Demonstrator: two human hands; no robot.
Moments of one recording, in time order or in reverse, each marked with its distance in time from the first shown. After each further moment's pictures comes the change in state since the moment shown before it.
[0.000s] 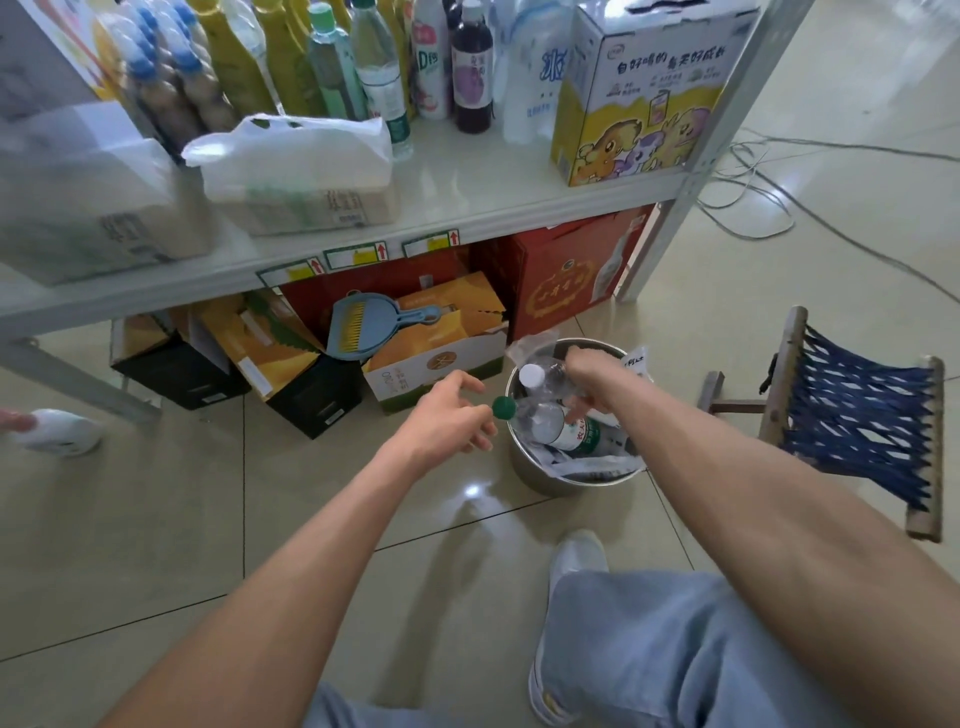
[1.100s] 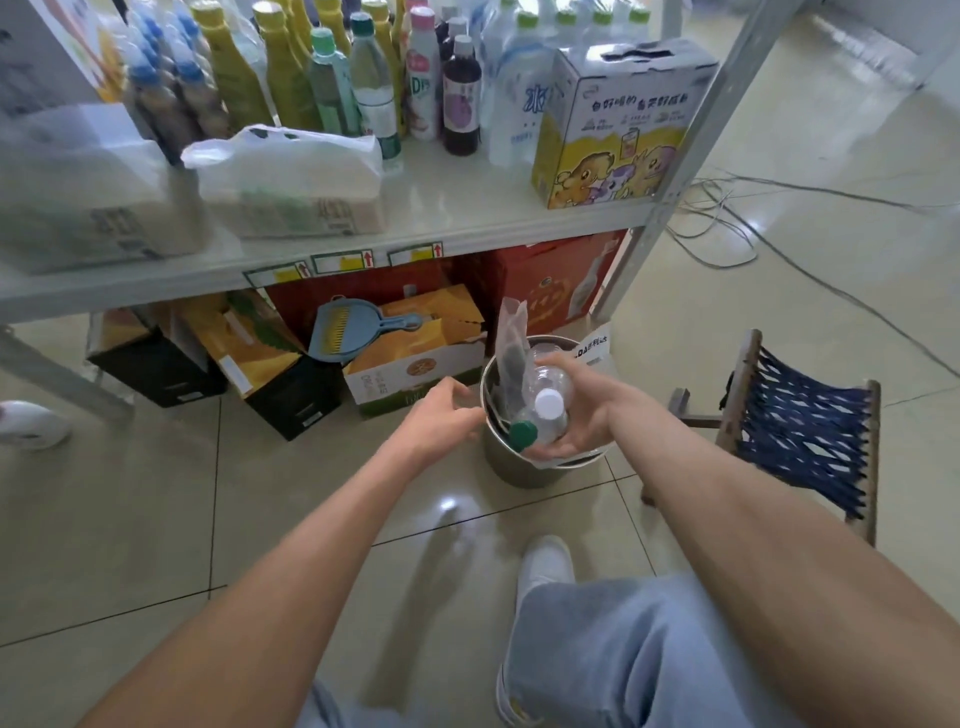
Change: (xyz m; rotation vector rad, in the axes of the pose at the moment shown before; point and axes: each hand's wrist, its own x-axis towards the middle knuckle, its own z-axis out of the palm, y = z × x) left_hand -0.008 0.008 0.025 0.062 0.065 -0.012; right_hand -0.058 0.031 -0.021 0.652 -0.459 0.371
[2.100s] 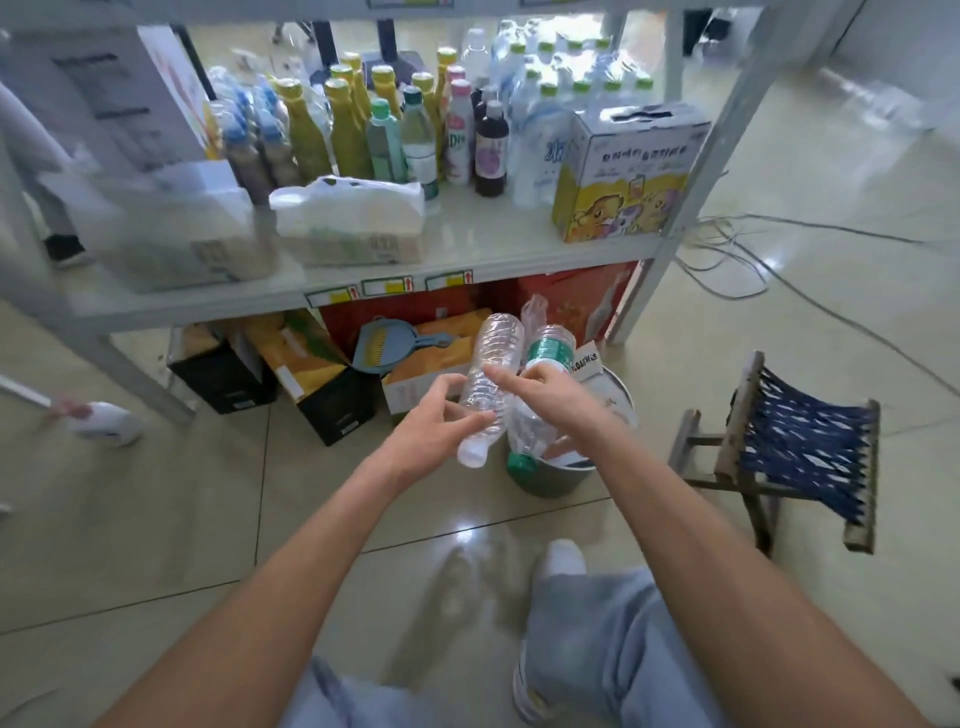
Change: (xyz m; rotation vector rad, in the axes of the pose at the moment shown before) left_hand -0.077 -0.010 -0.039 -0.134 -0.003 0.195; right_hand -0.112 0.075 0.092 -0.770 0.298 -0.746
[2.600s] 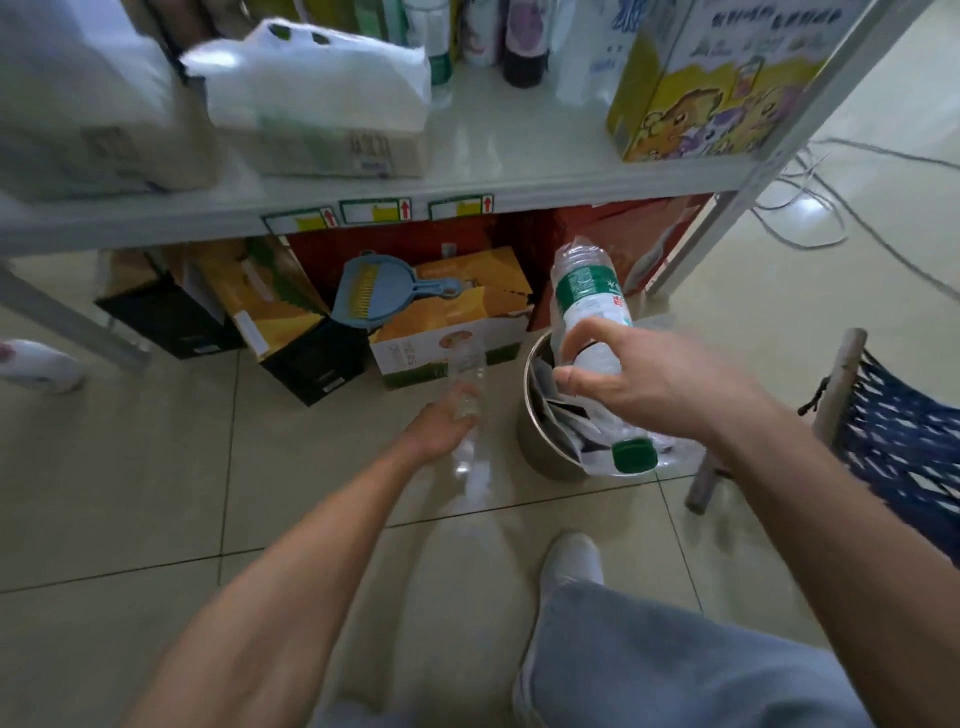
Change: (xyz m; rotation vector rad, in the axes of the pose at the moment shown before) left_hand 0.163 -0.146 0.025 0.256 -0.076 -0.278; right_hand 0.060 -0.011 -0.035 -0.732 -0.008 -0.110
